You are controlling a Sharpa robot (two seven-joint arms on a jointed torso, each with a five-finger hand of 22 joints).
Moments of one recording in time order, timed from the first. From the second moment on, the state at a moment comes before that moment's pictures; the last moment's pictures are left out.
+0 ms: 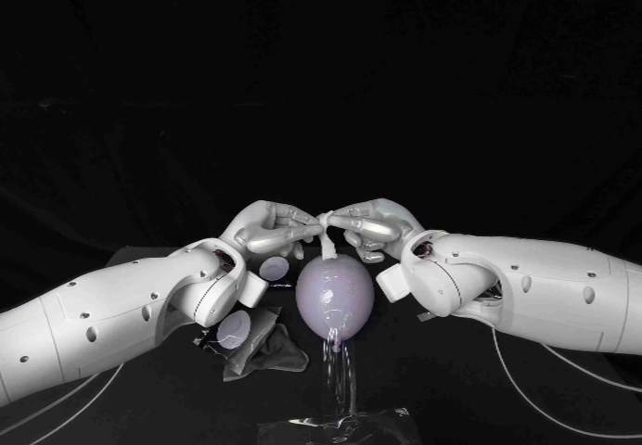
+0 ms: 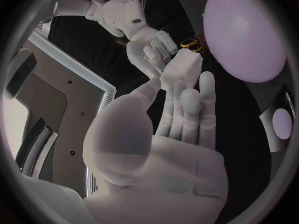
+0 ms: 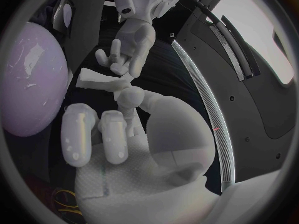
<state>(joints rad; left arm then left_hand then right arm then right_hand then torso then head) 1.22 -0.71 -0.06 1.46 -0.47 -0.37 0.30 1.24 -0.13 0.35 -0.05 0.05 0.90 0.14 0.41 0.19 0.98 0.07 0.77 0.27 1.21 0.01 1.33 0.79 0.18 1.01 0.12 0.82 0.61 1.33 -0.76 -0.17 1.61 -0.19 -0.48 0.21 1.18 0.02 0.64 -0.04 0.05 1.02 0.10 0.23 0.60 1.40 0.01 0.72 1.07 1.47 -0.05 1.51 1.31 0.04 1.46 0.06 1.38 1.31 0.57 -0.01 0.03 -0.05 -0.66</state>
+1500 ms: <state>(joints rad) 1.22 -0.71 -0.06 1.47 -0.48 -0.43 0.31 1.31 -0.14 0.32 -0.02 0.05 0.81 0.16 0.39 0.19 0.91 0.09 0.87 0.34 1.28 0.02 1.42 0.95 0.18 0.97 0.12 0.94 0.72 1.32 -0.74 -0.17 1.61 -0.22 -0.48 0.19 1.18 0.03 0.64 -0.04 0.05 1.02 0.10 0.24 0.60 1.41 0.00 0.72 1.07 1.46 -0.05 1.52 1.31 0.04 1.46 0.06 1.38 1.31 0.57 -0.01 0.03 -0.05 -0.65</state>
